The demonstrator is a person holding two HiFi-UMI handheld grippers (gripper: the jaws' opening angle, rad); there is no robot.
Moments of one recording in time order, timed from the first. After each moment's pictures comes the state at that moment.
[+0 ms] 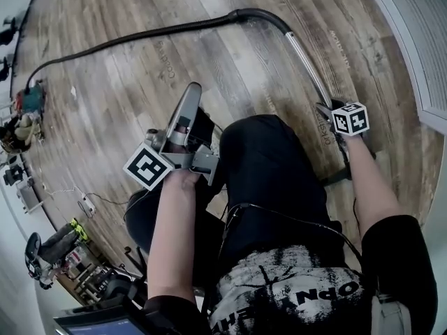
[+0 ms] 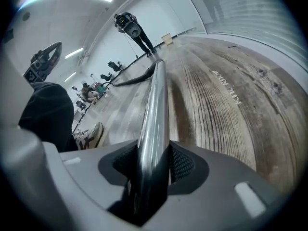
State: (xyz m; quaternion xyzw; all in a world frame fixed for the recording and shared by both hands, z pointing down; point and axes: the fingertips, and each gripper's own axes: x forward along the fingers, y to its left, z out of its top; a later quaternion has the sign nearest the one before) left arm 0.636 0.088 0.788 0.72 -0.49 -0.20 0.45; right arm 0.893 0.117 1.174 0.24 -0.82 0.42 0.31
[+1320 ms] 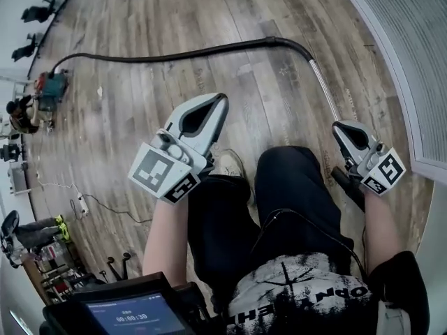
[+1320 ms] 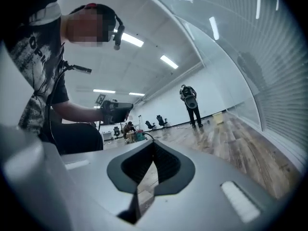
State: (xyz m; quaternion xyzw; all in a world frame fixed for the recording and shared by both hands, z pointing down) left arm 0.636 0.086 0.652 0.87 -0.48 0.10 0.09; right arm 0.832 0.075 0.798 0.13 -0.98 0.14 -0.04
